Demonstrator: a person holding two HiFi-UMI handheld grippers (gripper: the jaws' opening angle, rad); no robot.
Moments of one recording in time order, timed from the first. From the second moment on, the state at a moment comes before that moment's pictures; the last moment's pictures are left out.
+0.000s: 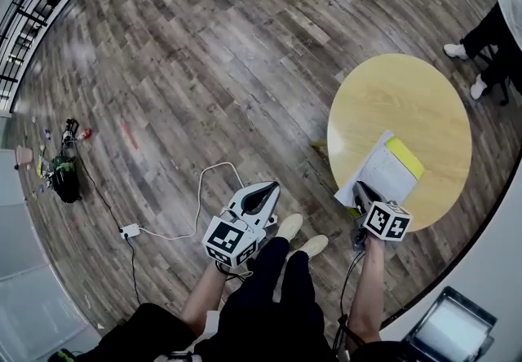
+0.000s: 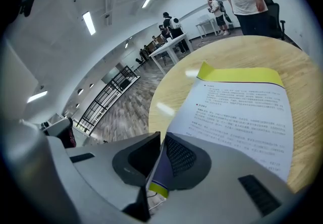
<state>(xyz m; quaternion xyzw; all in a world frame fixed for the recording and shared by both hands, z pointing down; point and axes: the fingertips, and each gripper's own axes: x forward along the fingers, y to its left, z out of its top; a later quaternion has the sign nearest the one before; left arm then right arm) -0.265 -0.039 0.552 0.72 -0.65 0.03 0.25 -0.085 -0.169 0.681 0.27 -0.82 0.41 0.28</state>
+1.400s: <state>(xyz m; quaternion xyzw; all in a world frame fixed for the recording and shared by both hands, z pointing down) -0.232 -0.059 0.503 0.76 -0.62 0.03 0.20 -0.047 -0.184 0.581 0.32 -0.87 0.33 0.17</state>
